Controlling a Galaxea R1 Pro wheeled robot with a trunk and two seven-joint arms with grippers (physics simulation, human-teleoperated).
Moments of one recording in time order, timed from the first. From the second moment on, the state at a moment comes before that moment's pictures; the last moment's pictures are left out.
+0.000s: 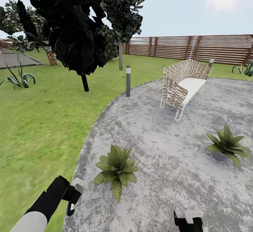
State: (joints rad) left arm -0.54 0.09 0.09 -0.73 -0.69 0.70 -0.64; right arm -0.37 -0.06 -0.13 -0.19 0.24 -0.46 -0.15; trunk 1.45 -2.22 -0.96
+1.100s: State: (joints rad) left arm -0.54 0.09 0.09 -0.73 -0.69 0.70 -0.64; right arm -0.37 -0.06 -0.13 -0.19 0.24 -0.46 -0.15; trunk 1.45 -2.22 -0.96
